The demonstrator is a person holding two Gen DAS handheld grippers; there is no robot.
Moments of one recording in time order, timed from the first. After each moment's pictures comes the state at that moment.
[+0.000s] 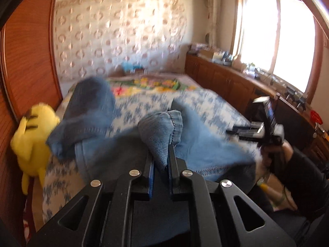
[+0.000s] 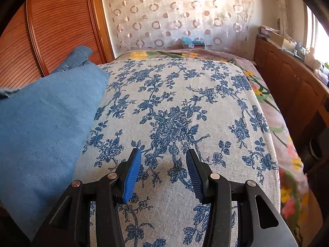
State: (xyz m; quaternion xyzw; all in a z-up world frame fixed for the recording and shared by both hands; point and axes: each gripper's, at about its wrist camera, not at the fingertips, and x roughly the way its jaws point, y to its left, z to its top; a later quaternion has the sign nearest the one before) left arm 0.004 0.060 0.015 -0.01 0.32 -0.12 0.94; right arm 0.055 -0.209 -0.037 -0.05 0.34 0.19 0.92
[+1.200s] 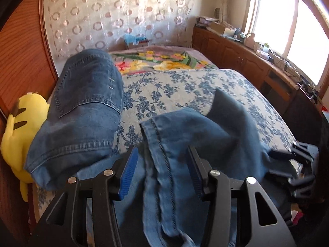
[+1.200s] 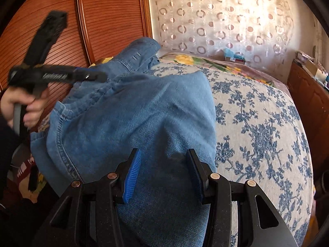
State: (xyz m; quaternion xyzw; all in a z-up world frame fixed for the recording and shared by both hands) left arm 0.148 0.091 -0.031 0.00 0.41 -0.12 0.90; right arm 0.001 -0.114 -0.034 -0.10 0.31 0.29 0.90
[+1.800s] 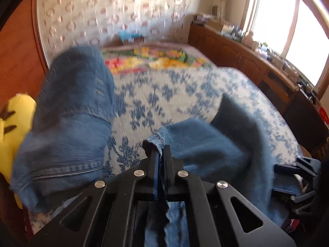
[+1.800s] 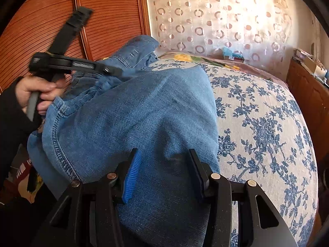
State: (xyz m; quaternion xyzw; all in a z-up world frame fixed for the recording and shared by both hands) left arm 0.166 0.086 -0.031 0.00 0.41 -0.14 0.90; right arm 0.002 -0.115 -0.048 -0.09 0.31 0.29 0.90
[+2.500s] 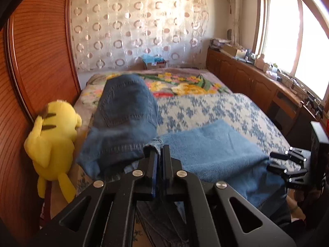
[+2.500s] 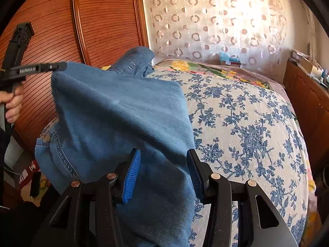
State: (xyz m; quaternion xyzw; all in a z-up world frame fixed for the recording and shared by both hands) left arm 0.073 0.142 0.024 -0.01 0.35 -0.06 0.93; right arm -0.004 -0.134 -0.028 -0.08 0.30 0.28 0.91
